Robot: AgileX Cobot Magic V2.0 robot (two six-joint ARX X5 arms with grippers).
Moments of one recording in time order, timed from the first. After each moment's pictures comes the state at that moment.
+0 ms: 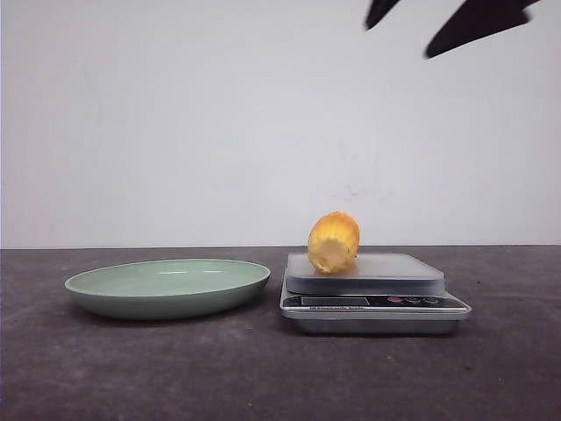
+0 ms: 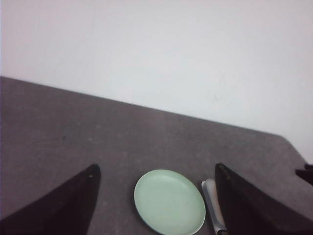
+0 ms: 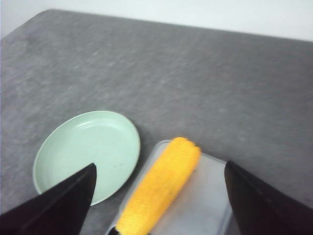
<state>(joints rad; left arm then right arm) -0.42 0.50 1.56 -1.24 -0.24 -0.35 0.48 1.17 1.09 -0.41 -0.13 0.19</state>
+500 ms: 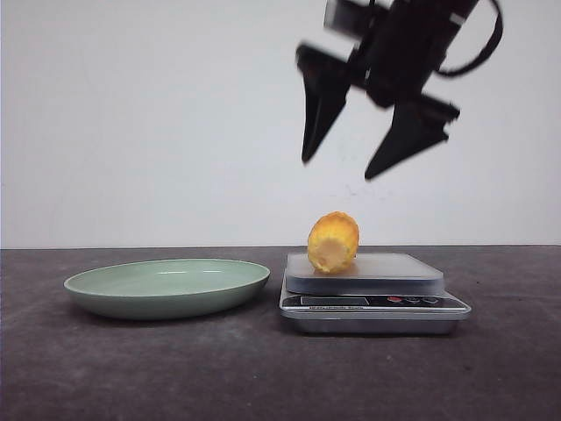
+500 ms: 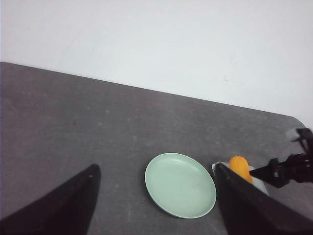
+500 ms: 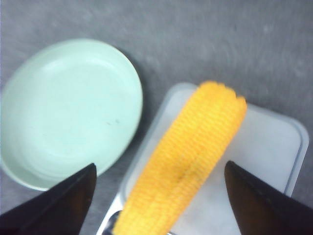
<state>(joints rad) -0.42 0.50 1.56 -1.31 -0.24 -0.33 0.55 1.57 1.17 -0.43 -0.08 0.29</state>
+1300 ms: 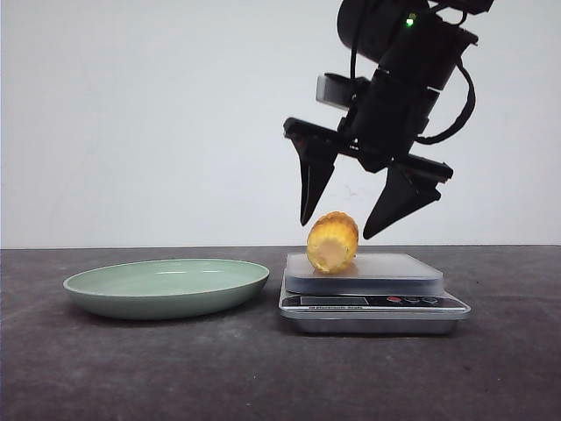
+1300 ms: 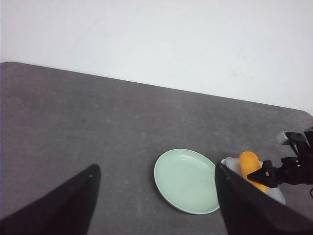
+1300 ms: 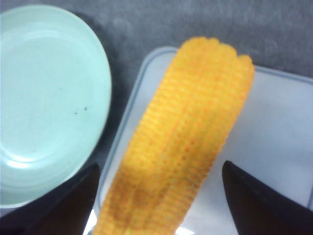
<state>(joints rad) -0.42 0.50 1.56 -1.33 -0.26 -0.31 0.55 1.70 1.17 -0.39 -0.09 0.38</state>
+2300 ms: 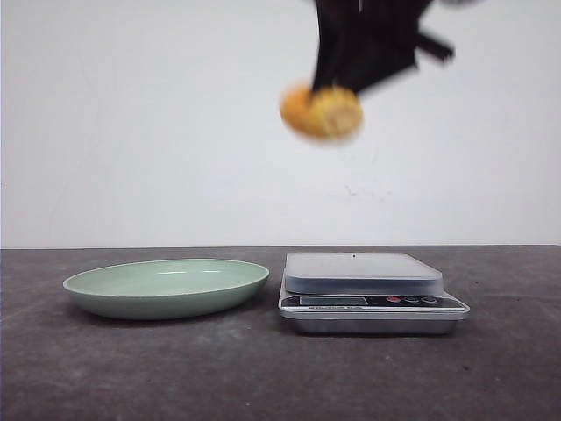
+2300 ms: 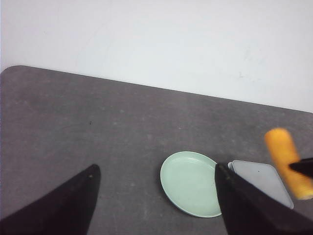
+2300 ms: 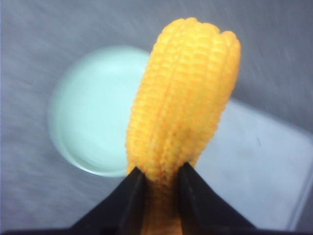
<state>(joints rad) -0.42 0.50 1.56 -1.33 -0.29 -0.30 0.69 1.34 1.17 -0.47 -0.06 0.25</state>
